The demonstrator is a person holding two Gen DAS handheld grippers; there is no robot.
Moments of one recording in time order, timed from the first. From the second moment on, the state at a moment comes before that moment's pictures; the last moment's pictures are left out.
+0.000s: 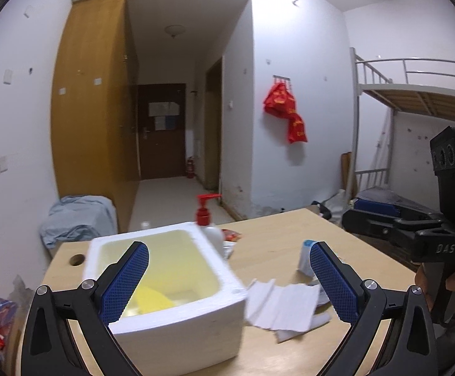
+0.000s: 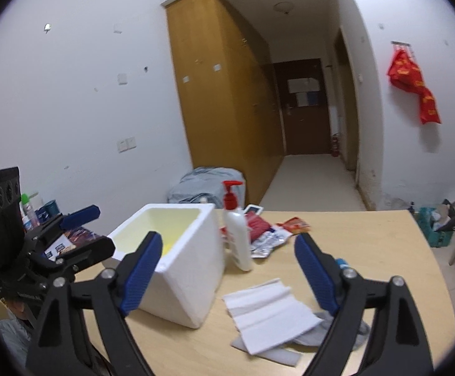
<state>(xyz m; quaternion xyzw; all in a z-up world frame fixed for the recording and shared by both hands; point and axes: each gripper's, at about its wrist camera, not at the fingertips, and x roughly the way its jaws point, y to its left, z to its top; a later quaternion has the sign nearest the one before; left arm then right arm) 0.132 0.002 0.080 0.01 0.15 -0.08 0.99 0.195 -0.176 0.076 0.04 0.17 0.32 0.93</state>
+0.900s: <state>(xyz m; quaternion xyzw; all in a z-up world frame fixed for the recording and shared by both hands) 0.140 -0.089 0.069 0.02 0.16 -0.17 0.97 0.168 -0.259 0.054 0.06 0.16 0.23 0.96</state>
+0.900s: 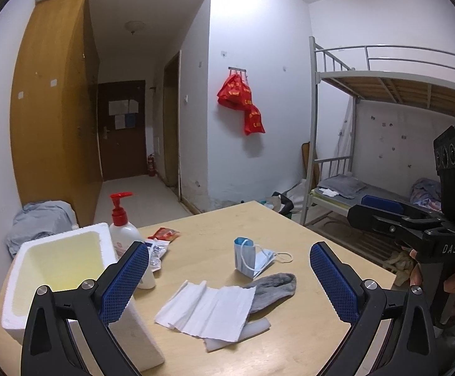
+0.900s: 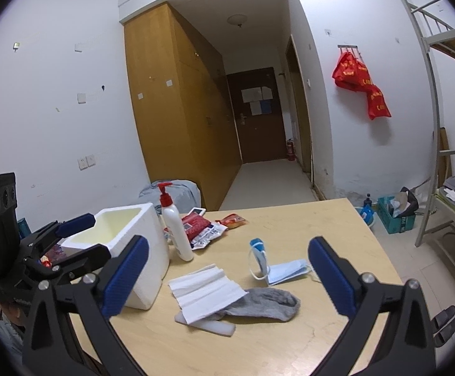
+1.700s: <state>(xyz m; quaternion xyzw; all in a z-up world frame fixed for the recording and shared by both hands) 0.176 -0.117 -0.007 0.01 0.20 -0.17 0.96 0.201 -0.278 0.010 0.07 0.22 0.23 0.95</state>
